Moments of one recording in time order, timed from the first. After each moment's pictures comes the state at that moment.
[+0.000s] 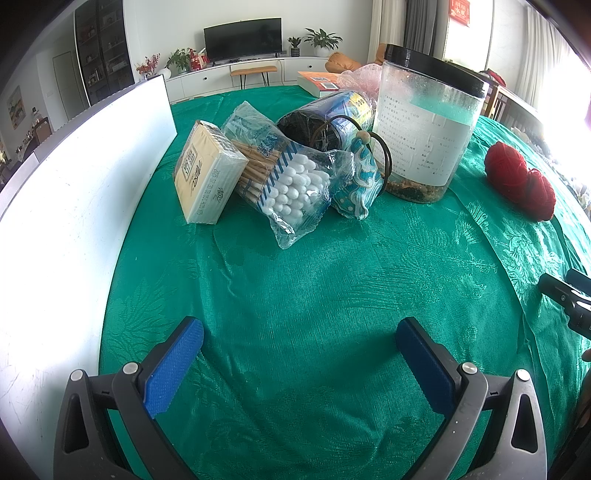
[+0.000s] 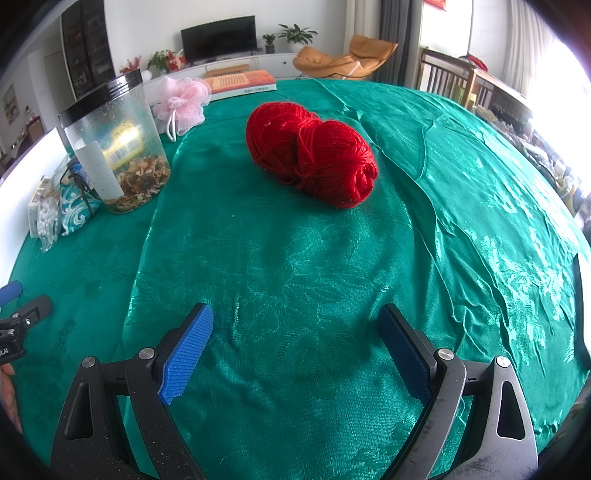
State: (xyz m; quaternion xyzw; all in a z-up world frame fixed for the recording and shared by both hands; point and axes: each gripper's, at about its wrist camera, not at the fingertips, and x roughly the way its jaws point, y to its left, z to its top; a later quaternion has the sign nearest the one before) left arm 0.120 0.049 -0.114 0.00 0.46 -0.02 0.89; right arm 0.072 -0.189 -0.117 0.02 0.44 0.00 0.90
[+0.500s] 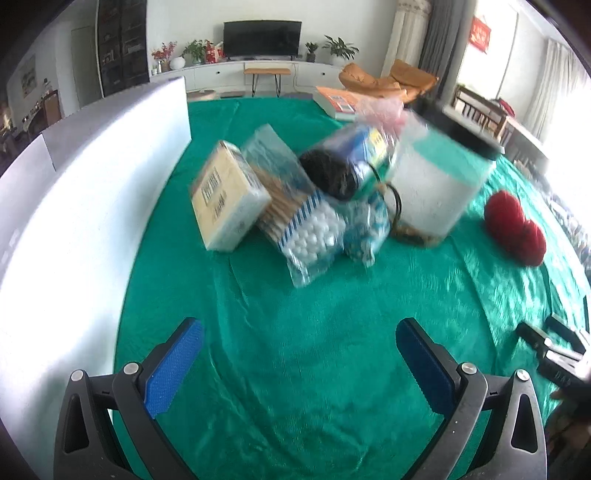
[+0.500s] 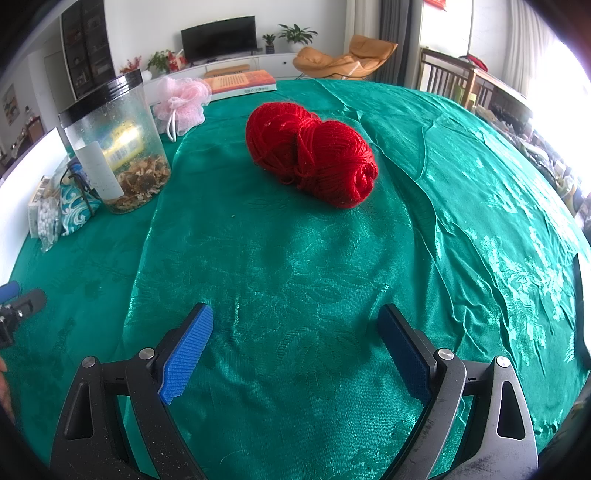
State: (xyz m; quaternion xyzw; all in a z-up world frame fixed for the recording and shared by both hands) left arm 0.138 0.073 -0.080 -0.07 0.44 -0.01 0.90; right arm 0.071 -0.189 -0.117 0.02 0.44 0.00 0.90
